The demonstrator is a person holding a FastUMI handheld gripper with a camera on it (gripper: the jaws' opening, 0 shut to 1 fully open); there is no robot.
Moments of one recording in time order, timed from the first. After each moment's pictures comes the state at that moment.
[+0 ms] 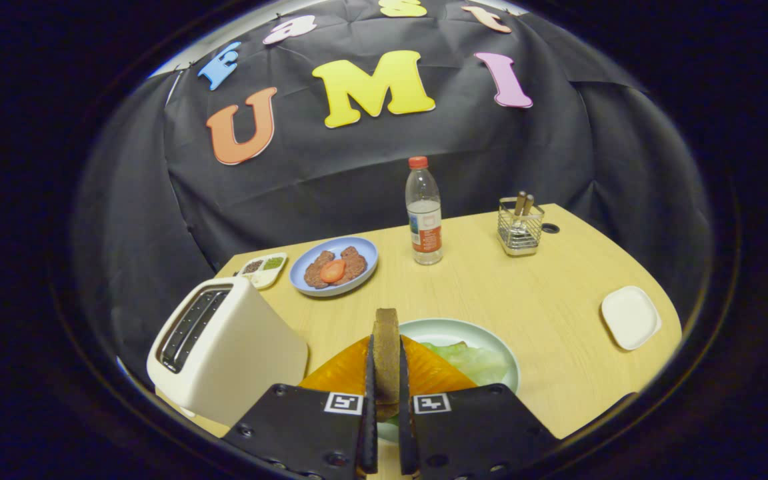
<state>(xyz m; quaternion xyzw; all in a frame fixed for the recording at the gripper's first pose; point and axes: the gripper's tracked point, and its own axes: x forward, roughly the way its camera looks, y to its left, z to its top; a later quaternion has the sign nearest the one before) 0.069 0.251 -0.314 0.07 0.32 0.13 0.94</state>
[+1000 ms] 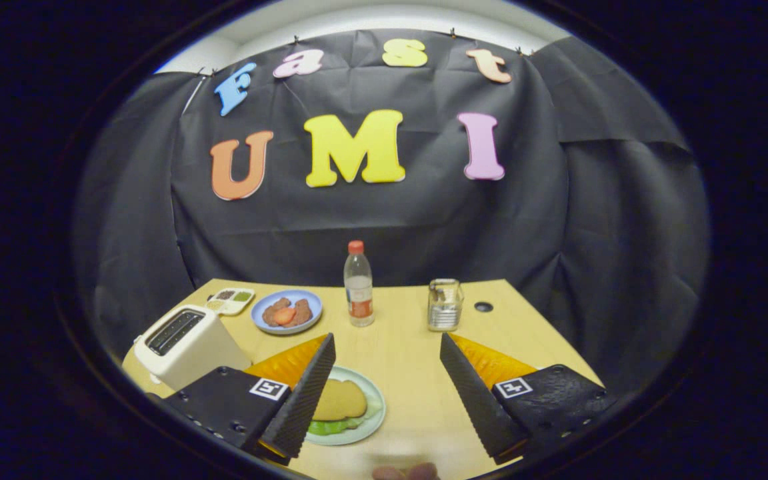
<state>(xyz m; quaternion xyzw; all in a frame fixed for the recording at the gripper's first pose) 0.084 0.101 -0.176 0.01 0.18 0.12 0.98</state>
